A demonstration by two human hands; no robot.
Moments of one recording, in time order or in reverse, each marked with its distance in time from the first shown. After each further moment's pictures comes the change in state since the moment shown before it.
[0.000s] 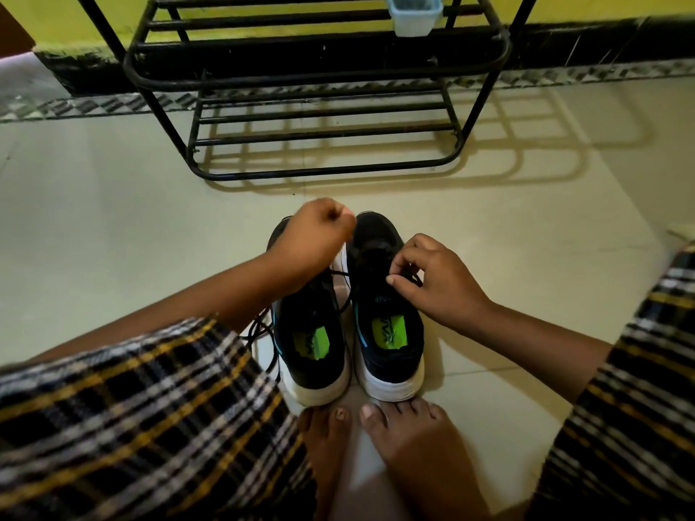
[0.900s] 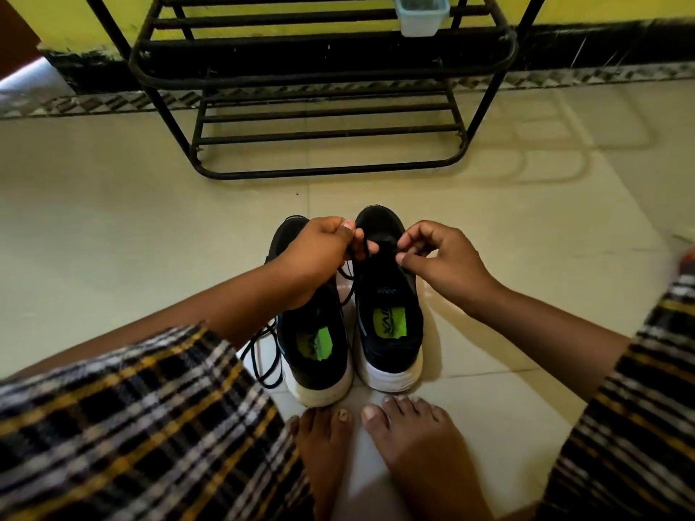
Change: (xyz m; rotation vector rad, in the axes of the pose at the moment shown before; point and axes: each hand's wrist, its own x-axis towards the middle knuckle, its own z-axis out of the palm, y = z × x) left_hand -0.008 -0.007 0.007 -0.393 -0.124 -0.123; right_hand 0.015 -0.014 -0.011 0.386 0.077 0.260
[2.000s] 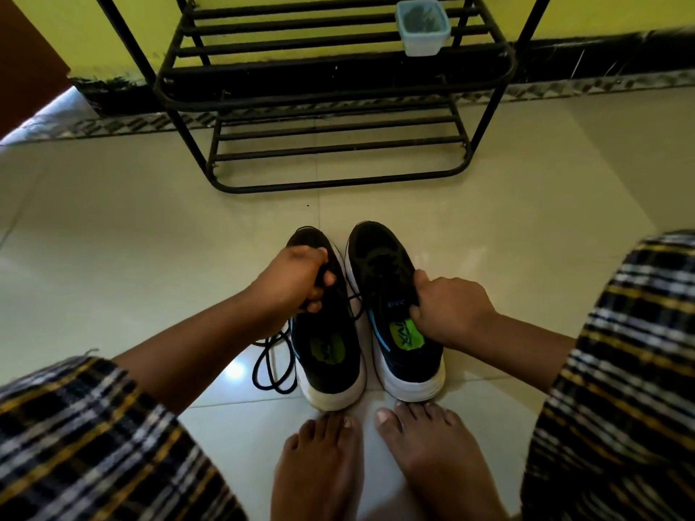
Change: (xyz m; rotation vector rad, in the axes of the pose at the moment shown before) left_hand -0.037 0.000 -0.030 0.035 0.076 -0.184; right_hand -0.023 -0.008 0.017 -1.197 -0.336 0.003
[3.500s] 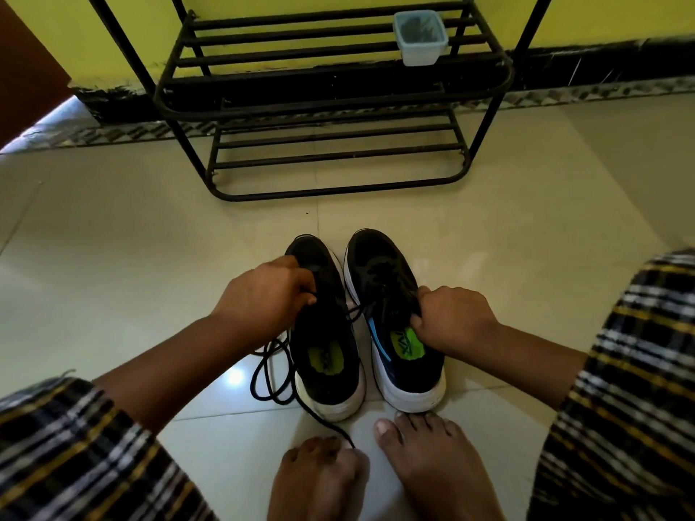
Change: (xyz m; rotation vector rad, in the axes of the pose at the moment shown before) left_hand 0.010 -0.019 -0.031 1.264 0.142 0.463; right_hand 0.004 0.007 0.008 -0.055 0.044 -0.031
